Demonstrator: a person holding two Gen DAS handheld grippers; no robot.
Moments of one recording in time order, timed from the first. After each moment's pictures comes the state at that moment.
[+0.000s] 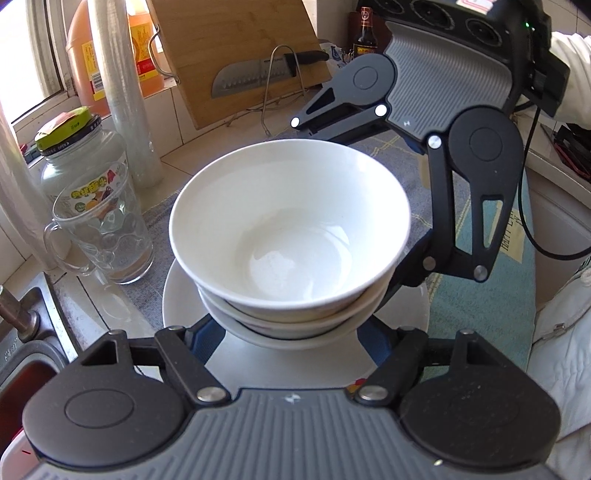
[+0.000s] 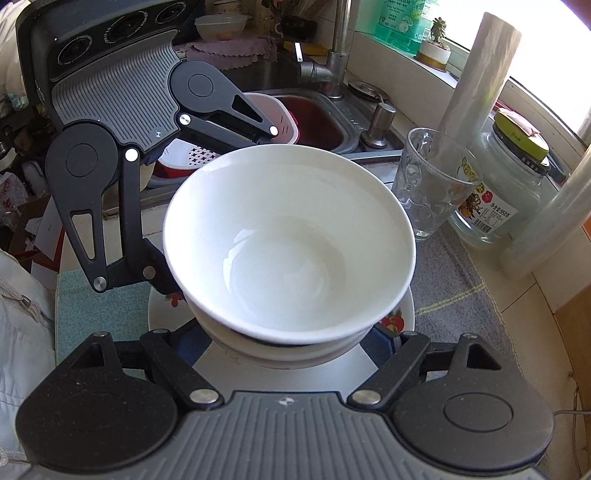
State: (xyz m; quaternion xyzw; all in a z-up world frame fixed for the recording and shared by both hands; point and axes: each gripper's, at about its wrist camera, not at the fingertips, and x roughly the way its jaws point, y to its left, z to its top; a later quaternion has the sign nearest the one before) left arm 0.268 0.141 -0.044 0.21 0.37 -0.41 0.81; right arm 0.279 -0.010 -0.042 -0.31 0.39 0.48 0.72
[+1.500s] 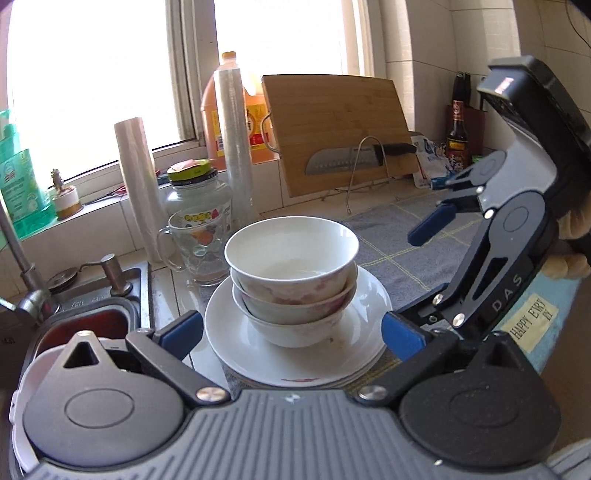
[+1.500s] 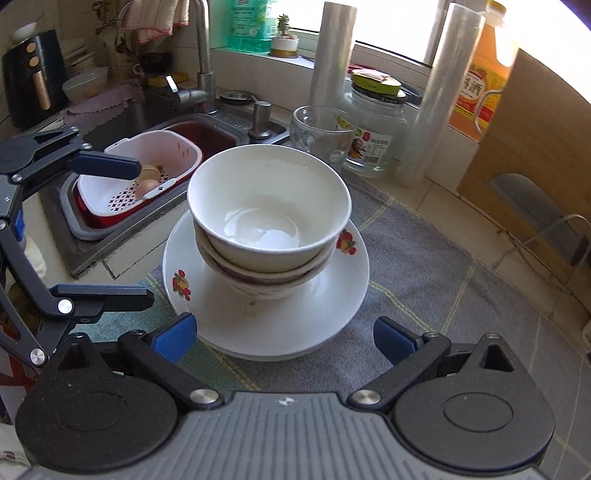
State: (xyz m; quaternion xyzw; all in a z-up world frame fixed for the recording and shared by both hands) left arm 0.142 0.136 -0.007 0.10 0.26 -0.19 0.94; right arm 0.189 -0.046 -0.017 -0.18 0.41 0.24 0.86
